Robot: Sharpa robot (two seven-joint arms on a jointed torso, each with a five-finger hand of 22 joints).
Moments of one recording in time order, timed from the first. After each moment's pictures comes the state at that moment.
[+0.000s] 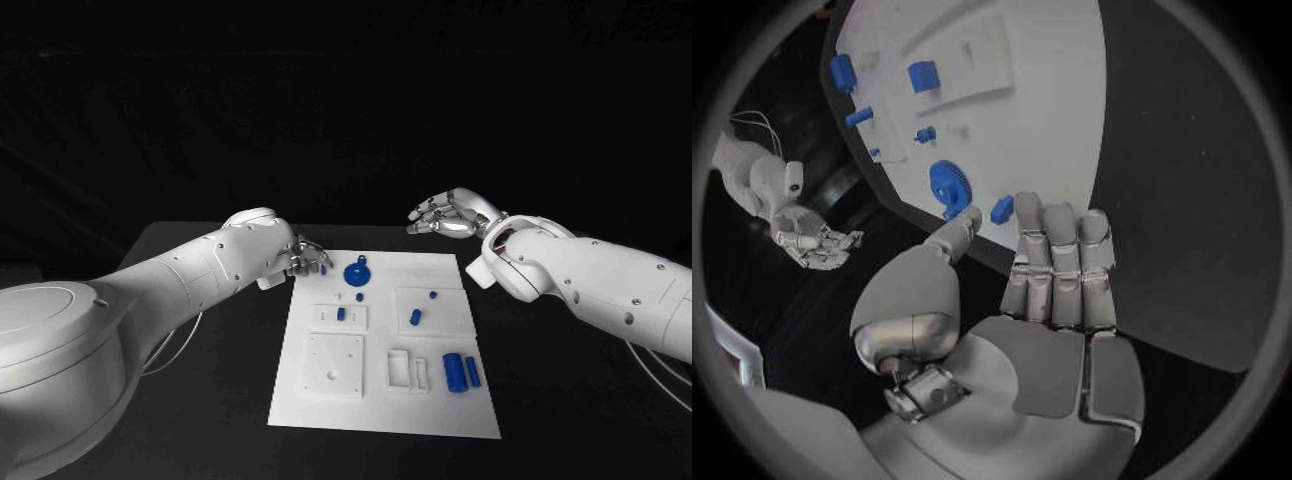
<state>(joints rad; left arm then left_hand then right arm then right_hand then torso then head) 1.33 -0.26 -0.10 0.58 -1.03 0.16 -0.33 0.74 -0.08 0.52 -0.13 0.05 0.94 0.09 0.19 1.00 1.23 -0.02 0.76 0.64 1.09 -0.11 1.18 0.57 0.07 0.86 -0.11 0.98 1.26 1.31 -0.63 -0.02 1.13 -0.82 -0.29 0.17 1.02 -0.10 0.44 -0.29 0.50 0.82 0.20 0.28 0.40 0.94 0.17 0.39 0.07 0.78 0.19 0.43 0.41 0.23 0.52 0.26 0.27 1.14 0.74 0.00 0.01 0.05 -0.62</state>
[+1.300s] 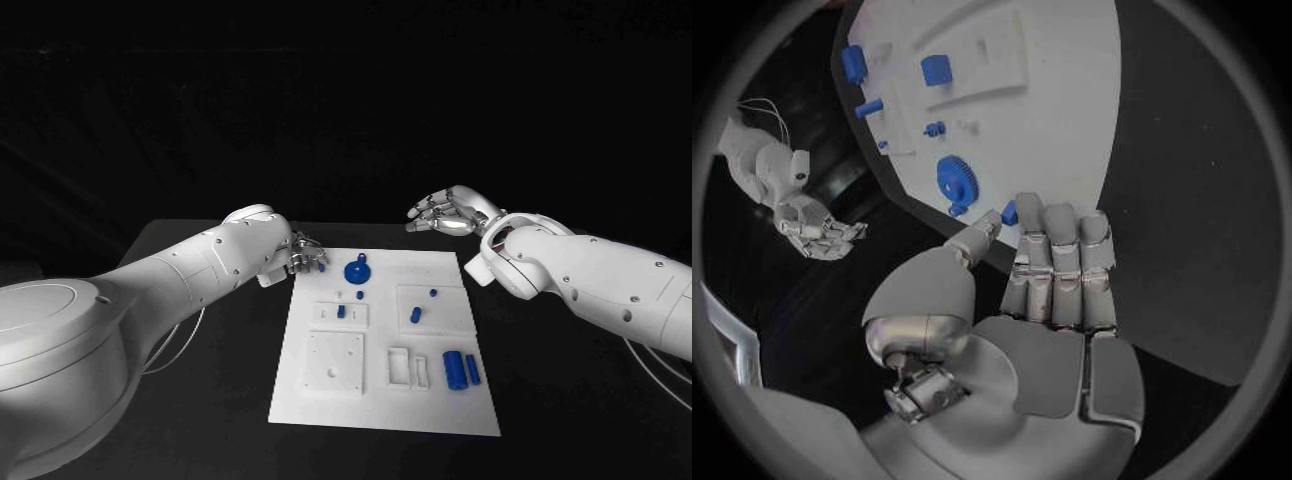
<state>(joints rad) 1.33 -0.26 -0.09 0.56 -0.97 0.18 -0.31 0.84 0.07 0.51 -0.21 0.05 0.93 0.09 0.20 0.94 1.23 -0.02 0.76 0.64 1.08 -0.11 1.18 0.57 0.06 0.86 -0.11 0.98 1.28 1.31 -0.62 -0.02 1.13 -0.82 -0.29 0.17 1.02 -0.10 0.44 -0.29 0.50 0.82 0.20 0.28 0.40 0.94 0.17 0.39 0.07 0.78 0.19 0.43 0.41 0.23 0.52 0.26 0.27 1.14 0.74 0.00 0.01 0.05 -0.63</state>
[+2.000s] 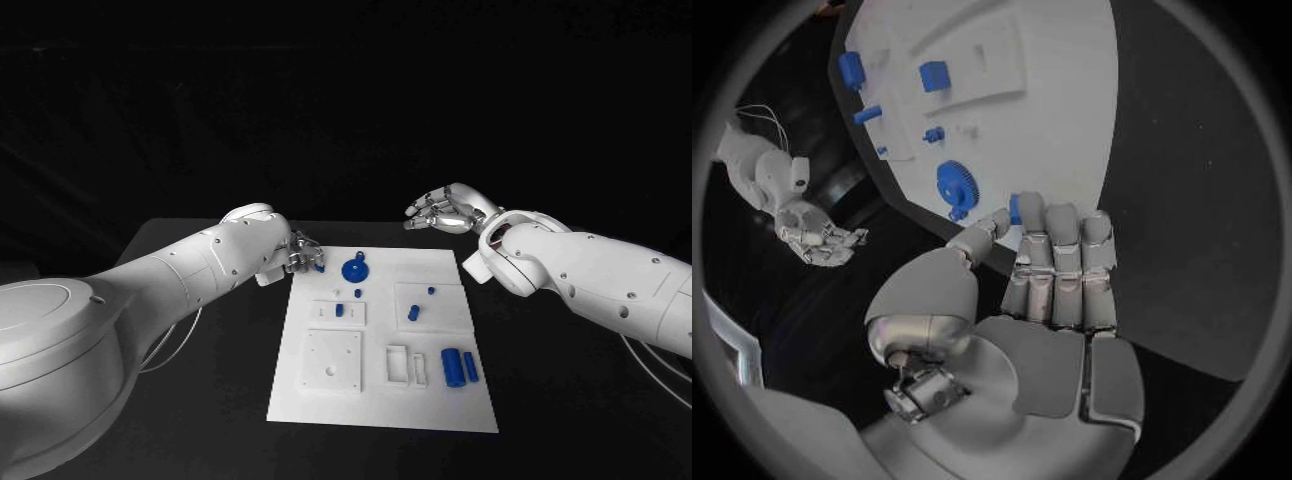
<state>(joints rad) 1.33 -0.26 -0.09 0.57 -1.01 0.18 -0.31 0.87 0.12 0.53 -0.29 0.34 0.97 0.08 0.24 0.88 1.24 -0.03 0.76 0.65 1.09 -0.11 1.19 0.57 0.05 0.87 -0.11 0.98 1.30 1.31 -0.62 -0.02 1.13 -0.82 -0.29 0.17 1.02 -0.10 0.44 -0.29 0.50 0.82 0.20 0.28 0.40 0.94 0.17 0.39 0.07 0.78 0.19 0.43 0.40 0.23 0.52 0.26 0.27 1.14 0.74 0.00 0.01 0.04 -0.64</state>
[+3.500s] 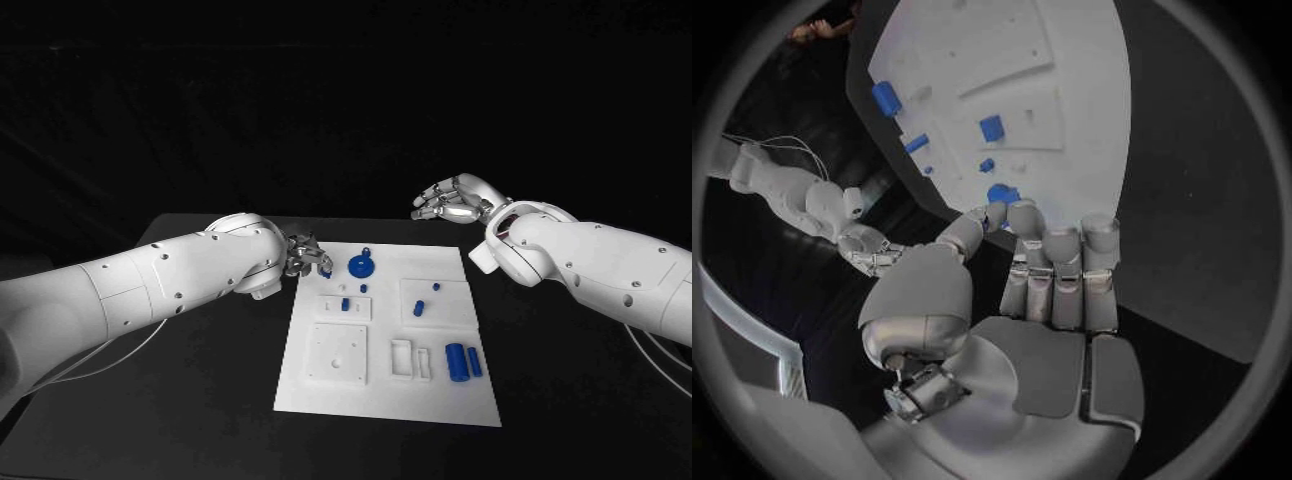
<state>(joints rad) 1.35 -0.55 -0.13 1.15 -1.03 -0.03 -0.37 0.89 0.05 0.50 -0.29 0.66 1.09 0.05 0.25 0.82 1.35 -0.04 0.90 0.72 1.19 -0.12 1.34 0.64 0.05 1.02 -0.16 1.10 1.31 1.31 -0.64 -0.02 1.10 -0.81 -0.29 0.17 1.01 -0.11 0.44 -0.29 0.50 0.82 0.20 0.28 0.40 0.94 0.17 0.39 0.07 0.78 0.19 0.43 0.40 0.23 0.52 0.26 0.27 1.15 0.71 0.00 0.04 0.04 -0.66</state>
